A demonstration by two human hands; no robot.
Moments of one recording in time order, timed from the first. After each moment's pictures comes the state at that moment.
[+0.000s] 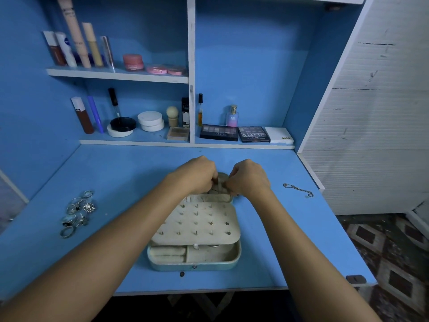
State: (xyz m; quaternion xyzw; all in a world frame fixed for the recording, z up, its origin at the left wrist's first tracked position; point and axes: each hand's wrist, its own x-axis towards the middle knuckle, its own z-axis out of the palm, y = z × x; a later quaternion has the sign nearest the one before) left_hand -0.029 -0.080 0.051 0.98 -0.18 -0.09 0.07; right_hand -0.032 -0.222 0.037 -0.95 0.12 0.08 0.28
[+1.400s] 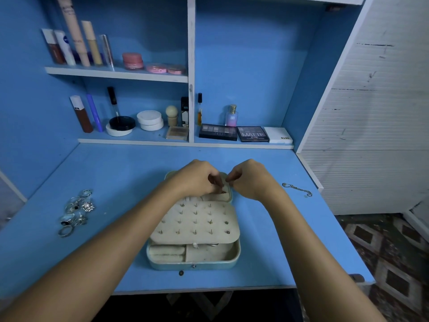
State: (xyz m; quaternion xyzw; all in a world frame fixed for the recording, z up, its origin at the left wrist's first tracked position) left_hand -0.034 -0.072 0.036 0.95 -0.18 -0.09 0.26; right_hand -0.047 -0.242 0.045 -0.95 -0.01 0.06 0.31
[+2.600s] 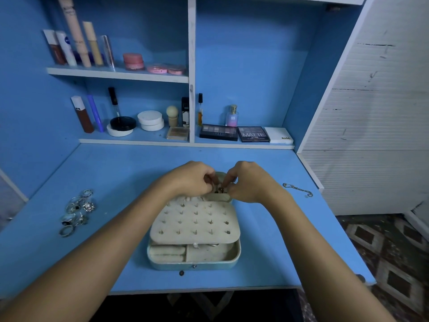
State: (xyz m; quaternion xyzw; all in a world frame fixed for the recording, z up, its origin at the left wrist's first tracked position) left_hand -0.039 -0.064 0.047 0.95 -0.16 -0.13 0.22; right_hand -0.050 -0.241 0.047 -0.97 -0.12 0.07 0.21
